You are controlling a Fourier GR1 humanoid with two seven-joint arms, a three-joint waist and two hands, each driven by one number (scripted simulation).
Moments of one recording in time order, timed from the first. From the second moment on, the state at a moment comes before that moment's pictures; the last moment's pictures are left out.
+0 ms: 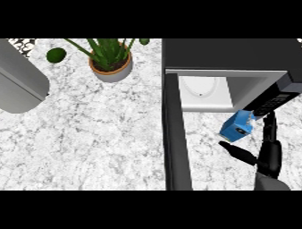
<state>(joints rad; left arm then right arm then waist) 0.64 0.01 0.29 -2.37 0.35 -0.39 -0.05 -0.12 -0.09 -0.21 -0.95 -0.01 -0.34 -0.68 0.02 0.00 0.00</state>
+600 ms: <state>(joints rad) 0.63 0.01 0.34 -2.36 0.37 -0.43 -0.05 -0.23 -0.12 -0.26 -0.68 -0.02 -0.31 -0.93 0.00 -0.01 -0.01</state>
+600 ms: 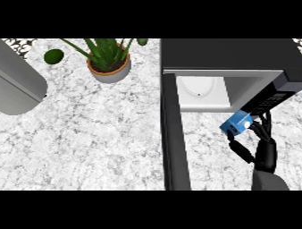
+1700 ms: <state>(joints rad) 0.66 0.01 0.36 -2.35 0.41 -0.44 -0.07 -0.21 -0.20 -0.11 -0.70 -0.02 0.10 -1.00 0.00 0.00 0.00</state>
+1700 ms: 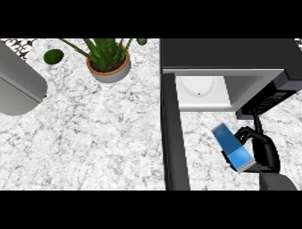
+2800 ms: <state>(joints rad) 0.61 0.03 0.48 -2.32 0.51 -0.49 -0.02 -0.47 -0.12 0.01 -1.00 0.19 -0.19 -0.51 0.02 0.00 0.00</state>
